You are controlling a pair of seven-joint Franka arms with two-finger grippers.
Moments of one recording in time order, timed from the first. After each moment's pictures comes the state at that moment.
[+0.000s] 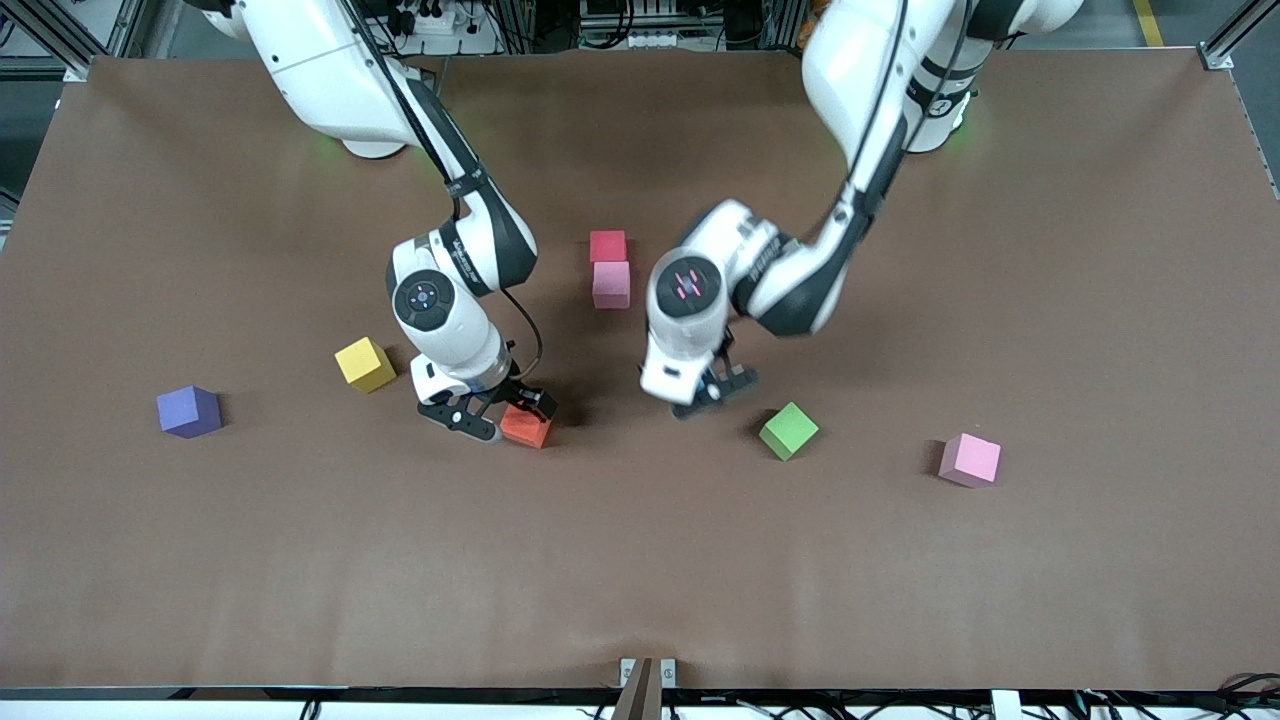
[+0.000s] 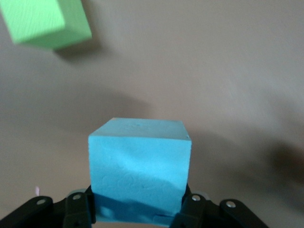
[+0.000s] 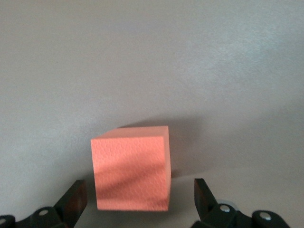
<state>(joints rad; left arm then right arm) -0.80 0.69 0.06 -1.41 -0.08 2.02 -1.15 0.60 0.59 -0.11 -1.83 0.20 2.54 0.76</state>
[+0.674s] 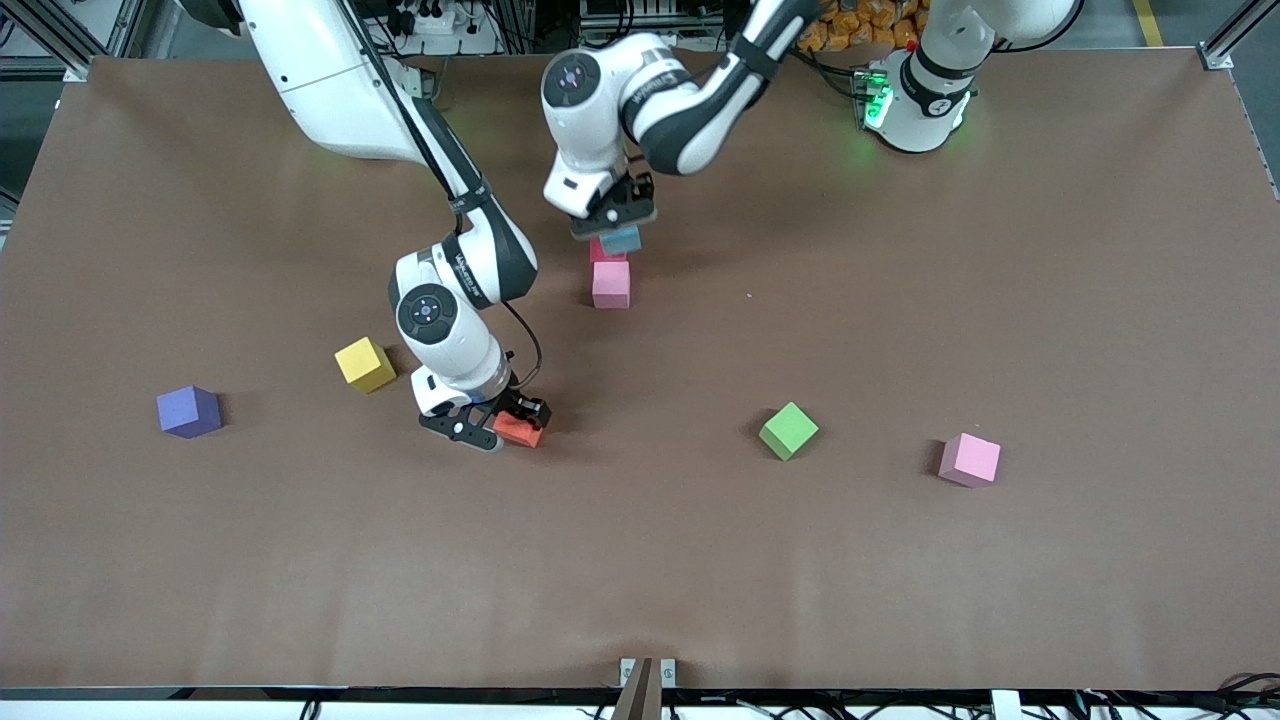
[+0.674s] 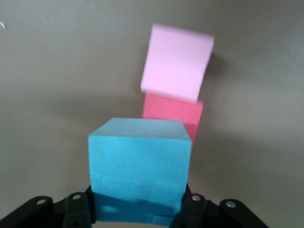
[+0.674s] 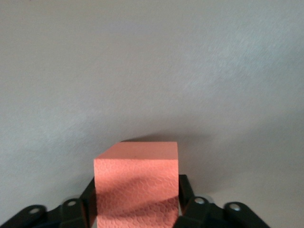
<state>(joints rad) -1.14 0.51 -0.02 -1.73 -0.08 2.13 -1.30 0.59 0.63 -0.13 -1.81 0.19 2.56 0.69</state>
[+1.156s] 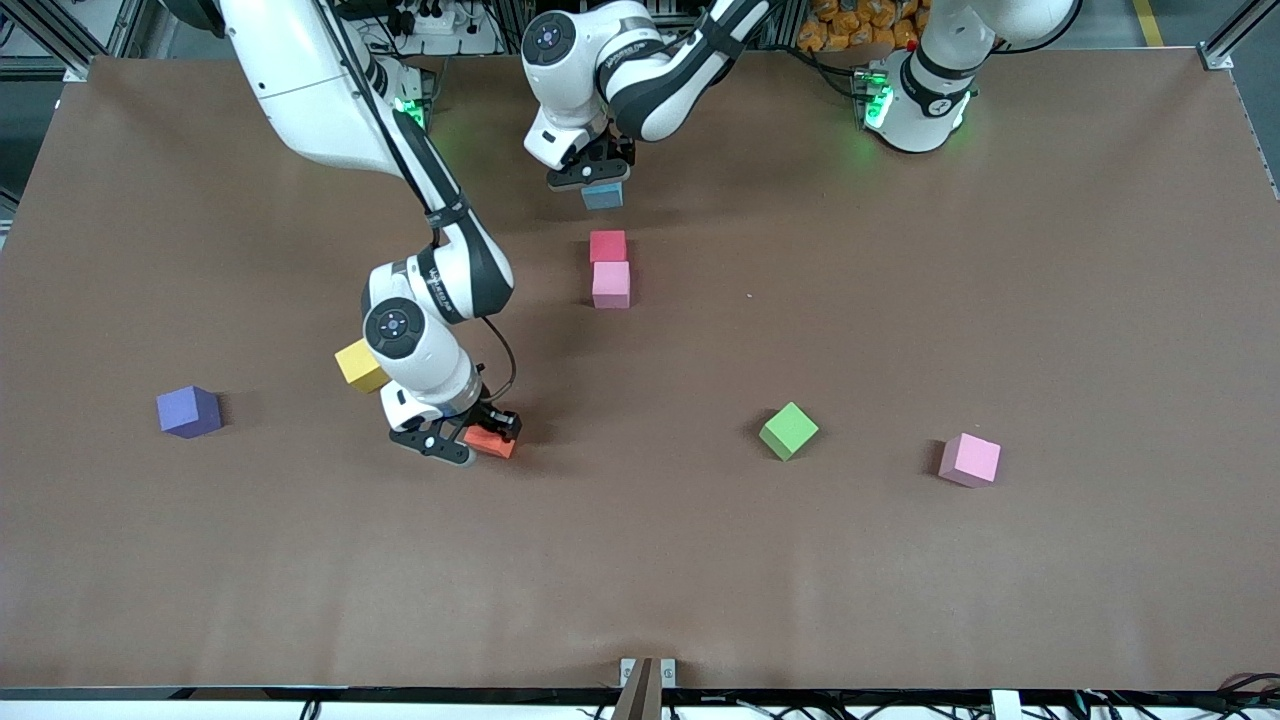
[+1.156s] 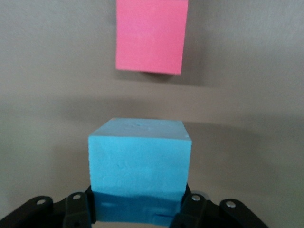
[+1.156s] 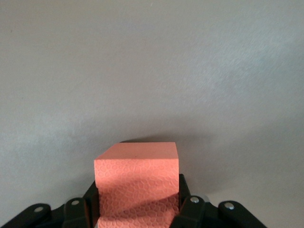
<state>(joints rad) -1.15 0.54 -0.12 -1.74 -0.08 2.15 -1.30 0.54 0.62 -0.15 -1.81 0.19 2.56 0.60</state>
